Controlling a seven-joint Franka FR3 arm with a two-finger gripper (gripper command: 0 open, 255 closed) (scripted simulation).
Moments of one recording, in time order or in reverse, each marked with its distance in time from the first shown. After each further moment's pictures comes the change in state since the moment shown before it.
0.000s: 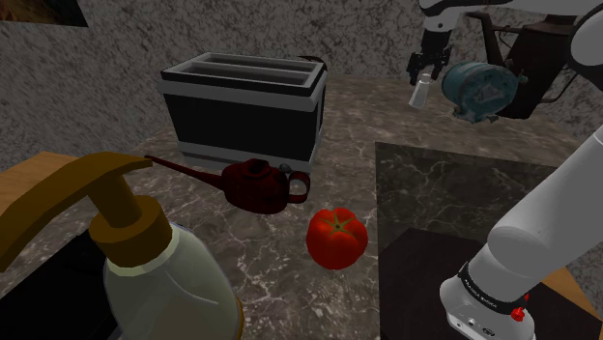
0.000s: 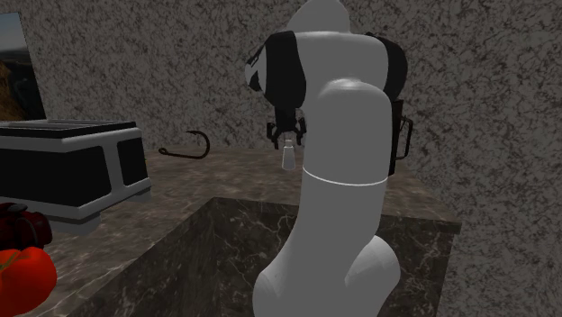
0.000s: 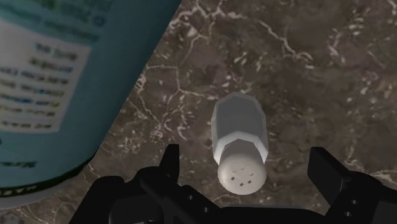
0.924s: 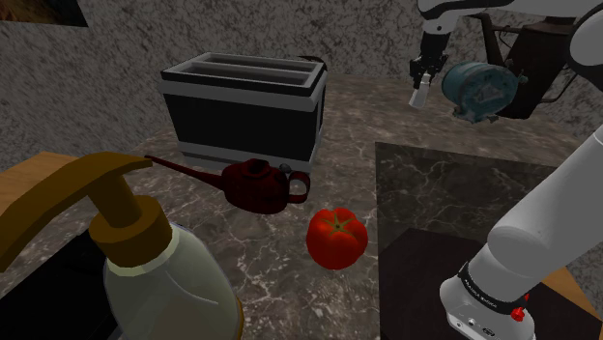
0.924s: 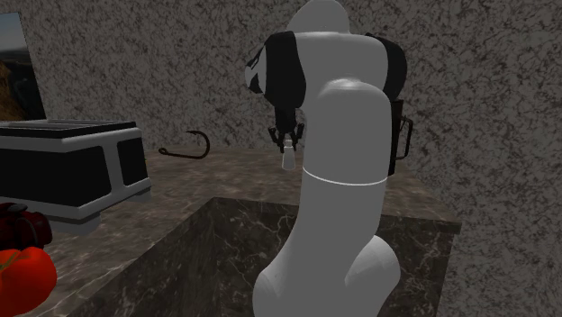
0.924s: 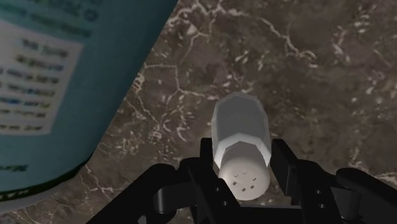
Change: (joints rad) arm -0.001 0.003 -0.001 -0.014 0.001 0.018 0.000
